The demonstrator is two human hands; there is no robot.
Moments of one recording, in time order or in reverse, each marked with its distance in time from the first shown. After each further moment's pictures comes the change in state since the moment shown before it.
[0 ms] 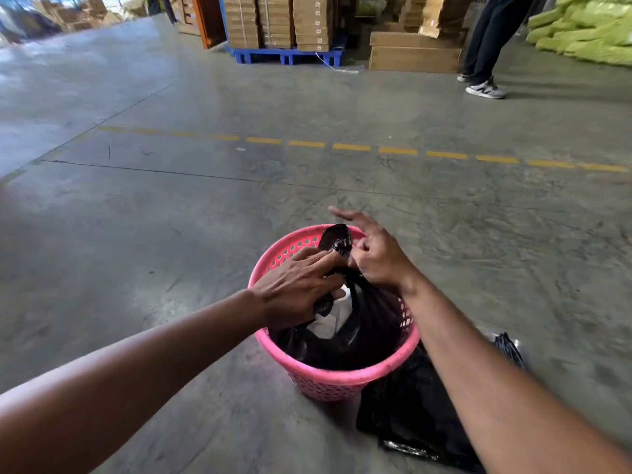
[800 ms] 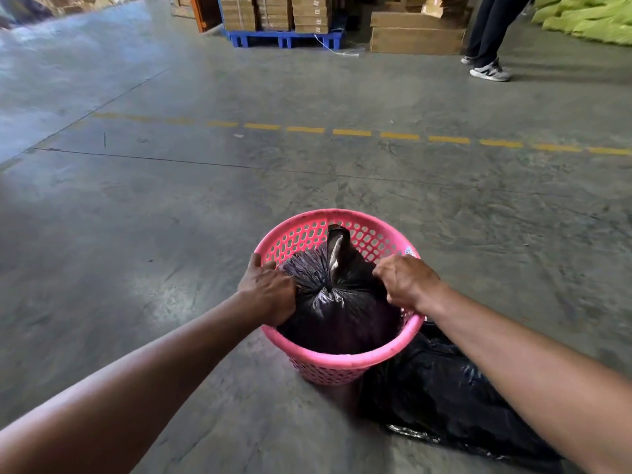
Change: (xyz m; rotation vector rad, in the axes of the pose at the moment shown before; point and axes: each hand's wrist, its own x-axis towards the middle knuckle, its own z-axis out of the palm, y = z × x) left_hand -0.027 -0.001 0.024 0.238 -0.737 -0.583; right_hand -0.029 0.080 -0.015 -0.995 -0.385 0.039
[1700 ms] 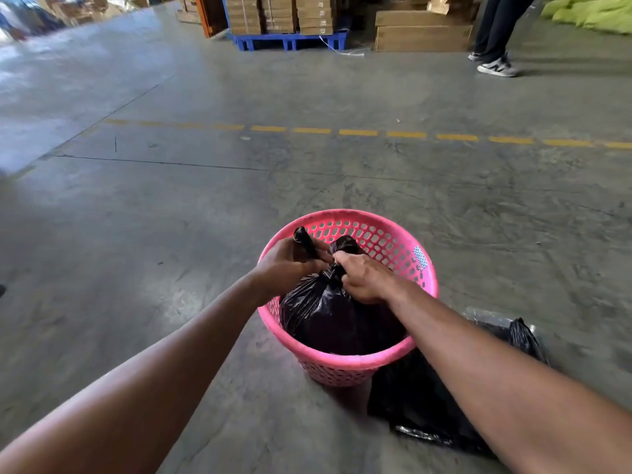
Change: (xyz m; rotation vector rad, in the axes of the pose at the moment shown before) left_hand 0.013 -0.009 -0.011 -1.697 0.236 0.101; right_hand 0.043 -0.062 0.003 0.393 -0.093 -0.022
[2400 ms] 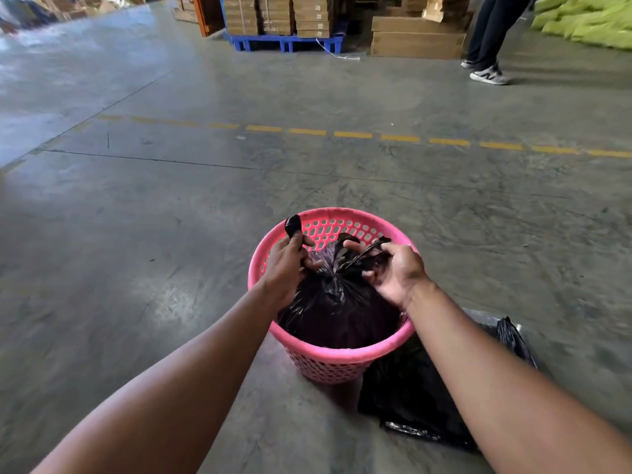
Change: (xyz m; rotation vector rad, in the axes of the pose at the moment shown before) left_hand 0.015 -0.018 0.032 -0.345 0.346 -0.108; right_hand -0.031 0.025 -0.012 1.818 0.263 0.323
